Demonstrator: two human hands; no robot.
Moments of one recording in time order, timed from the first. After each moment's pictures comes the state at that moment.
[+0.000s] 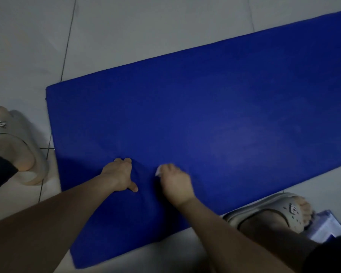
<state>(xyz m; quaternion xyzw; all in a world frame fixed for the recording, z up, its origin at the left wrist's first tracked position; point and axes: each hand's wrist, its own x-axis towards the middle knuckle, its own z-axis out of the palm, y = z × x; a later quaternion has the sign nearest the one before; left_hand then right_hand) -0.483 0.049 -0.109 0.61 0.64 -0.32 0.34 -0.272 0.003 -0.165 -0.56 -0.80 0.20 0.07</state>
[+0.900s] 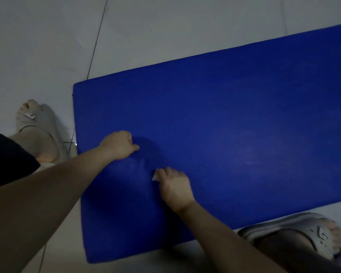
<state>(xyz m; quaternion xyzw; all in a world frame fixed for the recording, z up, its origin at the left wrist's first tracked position) -0.539 0.110 -0.088 0.55 0.75 -0.15 0.34 -0.315 0.009 -0.159 -0.50 -0.84 0.19 0.09</state>
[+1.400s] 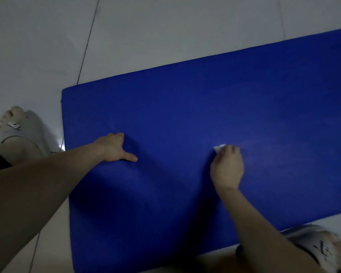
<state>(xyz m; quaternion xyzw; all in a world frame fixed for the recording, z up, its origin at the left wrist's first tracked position) -0.556 0.149 -0.111 0.55 0.70 -0.26 0.37 -0.206 0.108 -0.168 -0.79 -0.58 0.11 0.16</state>
